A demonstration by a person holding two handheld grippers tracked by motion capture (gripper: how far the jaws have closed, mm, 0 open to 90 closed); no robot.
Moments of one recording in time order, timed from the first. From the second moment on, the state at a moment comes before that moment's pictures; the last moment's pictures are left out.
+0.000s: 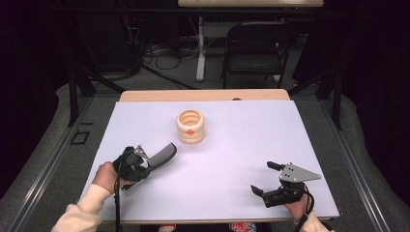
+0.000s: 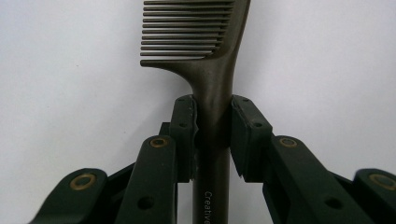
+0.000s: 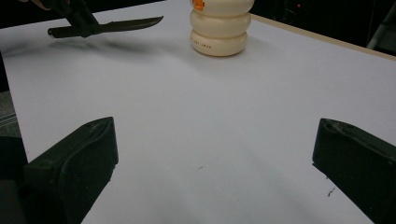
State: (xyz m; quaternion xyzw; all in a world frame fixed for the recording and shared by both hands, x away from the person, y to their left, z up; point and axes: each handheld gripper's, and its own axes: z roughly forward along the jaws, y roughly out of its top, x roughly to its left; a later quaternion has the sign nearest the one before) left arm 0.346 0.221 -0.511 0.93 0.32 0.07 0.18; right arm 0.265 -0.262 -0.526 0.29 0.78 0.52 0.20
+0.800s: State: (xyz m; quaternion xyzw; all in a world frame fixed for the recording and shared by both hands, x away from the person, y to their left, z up) left arm 0.350 0.232 -0.521 0.87 0.38 0.10 0.28; right arm 0.268 -0.259 -0.527 0.29 0.78 0.51 0.19
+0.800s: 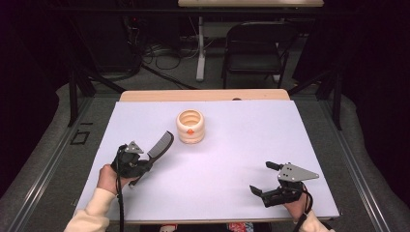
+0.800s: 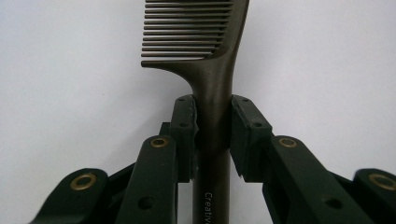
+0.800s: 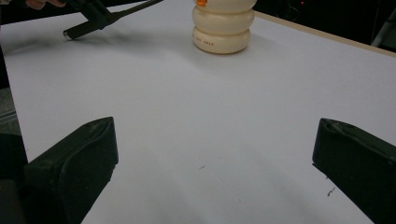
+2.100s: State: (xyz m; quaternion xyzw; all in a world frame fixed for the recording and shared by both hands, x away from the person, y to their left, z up) left arm 0.374 0.225 -0.515 0.83 0.42 0.14 0.35; right arm 0.269 -0.258 -0.528 0.29 0.78 0.51 0.20
